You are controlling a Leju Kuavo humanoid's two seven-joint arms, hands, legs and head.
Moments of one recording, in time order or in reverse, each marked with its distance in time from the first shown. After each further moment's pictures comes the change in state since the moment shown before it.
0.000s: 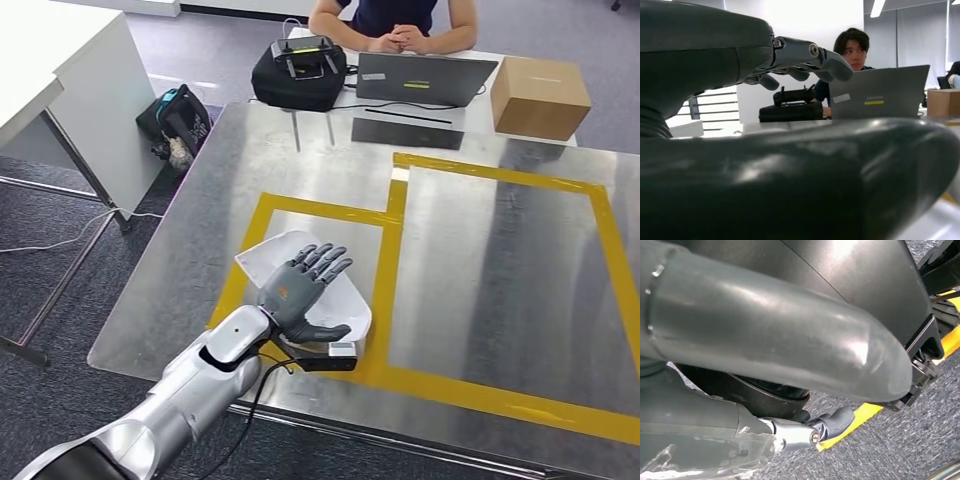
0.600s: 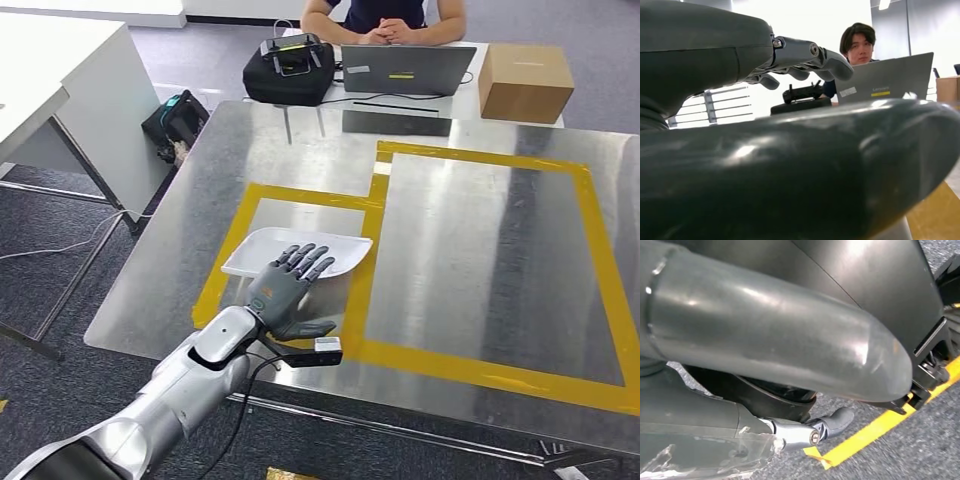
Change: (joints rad) left arm 0.001 0.037 0.034 0.035 0.000 0.026 0.020; right arm -0.002 -0.005 0.001 0.001 0.010 0.018 0.010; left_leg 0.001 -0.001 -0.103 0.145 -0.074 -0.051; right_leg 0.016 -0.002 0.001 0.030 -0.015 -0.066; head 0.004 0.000
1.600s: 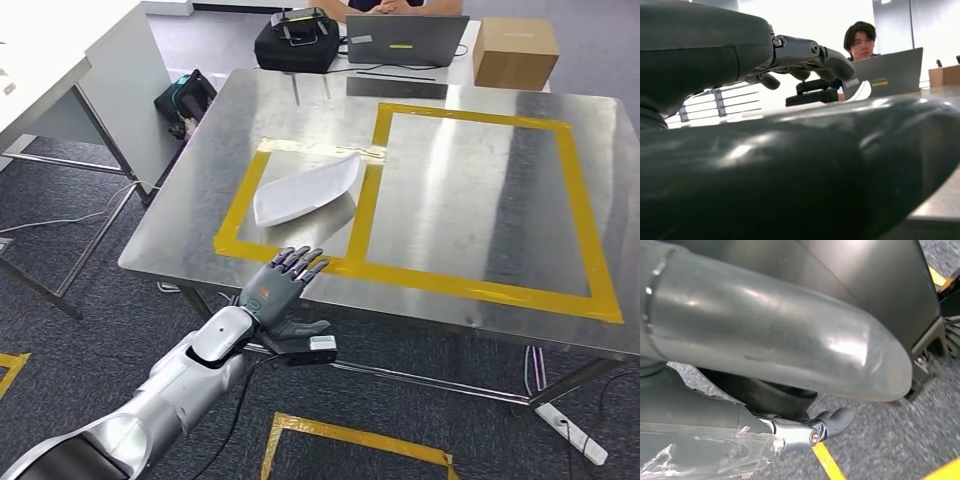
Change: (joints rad) left arm -0.014 0.005 0.016 0.055 -0.011 0.019 0.004; right arm -0.001 -0.003 0.000 0.000 0.007 0.011 0.008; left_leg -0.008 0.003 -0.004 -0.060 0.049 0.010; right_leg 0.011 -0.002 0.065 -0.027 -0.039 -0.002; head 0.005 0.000
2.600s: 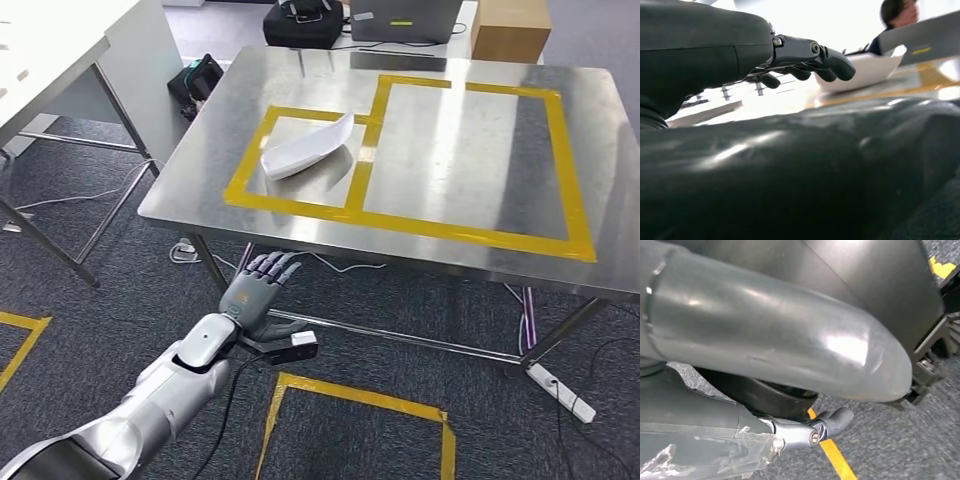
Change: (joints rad) left arm 0.040 0.064 0.066 0.047 0.005 0.028 0.076; right arm -0.003 -0.002 0.000 0.000 -0.001 0.008 0.010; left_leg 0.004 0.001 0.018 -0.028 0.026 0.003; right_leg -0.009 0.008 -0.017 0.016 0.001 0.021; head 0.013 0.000
